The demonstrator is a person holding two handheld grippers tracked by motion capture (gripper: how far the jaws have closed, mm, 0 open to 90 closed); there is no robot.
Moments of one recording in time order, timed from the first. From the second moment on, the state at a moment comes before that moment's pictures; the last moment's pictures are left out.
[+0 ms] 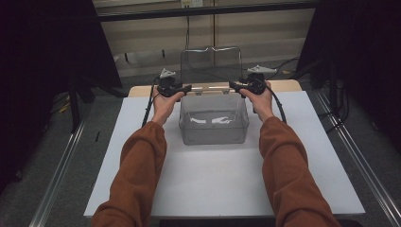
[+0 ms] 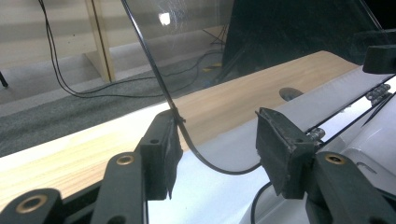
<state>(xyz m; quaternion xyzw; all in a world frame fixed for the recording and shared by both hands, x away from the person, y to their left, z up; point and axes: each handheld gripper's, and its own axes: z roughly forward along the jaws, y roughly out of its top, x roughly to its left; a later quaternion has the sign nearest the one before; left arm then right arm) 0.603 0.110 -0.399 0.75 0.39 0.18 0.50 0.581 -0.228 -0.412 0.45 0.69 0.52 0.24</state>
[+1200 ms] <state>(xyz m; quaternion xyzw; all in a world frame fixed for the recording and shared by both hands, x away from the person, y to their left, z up) 0.608 0.108 -0.399 0.75 0.42 0.15 0.49 0.586 -0.220 -0.414 0.49 0.69 0.51 0.19</state>
